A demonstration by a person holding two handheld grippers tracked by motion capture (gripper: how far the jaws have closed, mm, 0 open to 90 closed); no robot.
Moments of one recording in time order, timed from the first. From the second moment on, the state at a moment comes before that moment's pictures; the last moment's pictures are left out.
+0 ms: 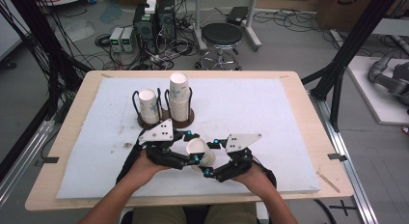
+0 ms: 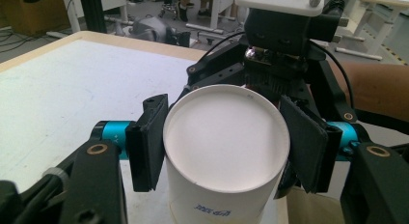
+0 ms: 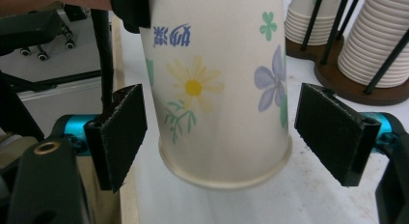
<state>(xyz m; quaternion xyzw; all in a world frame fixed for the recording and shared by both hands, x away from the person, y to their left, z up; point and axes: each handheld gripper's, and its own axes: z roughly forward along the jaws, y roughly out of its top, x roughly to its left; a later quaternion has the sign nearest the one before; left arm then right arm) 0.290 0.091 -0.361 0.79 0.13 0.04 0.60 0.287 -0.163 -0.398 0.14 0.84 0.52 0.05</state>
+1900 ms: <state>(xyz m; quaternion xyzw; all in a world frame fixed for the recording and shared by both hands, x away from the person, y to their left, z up) 0.298 0.100 -0.356 0.85 0.10 0.00 0.52 0.303 -0.144 -0.365 0.02 0.94 0.33 0.05</state>
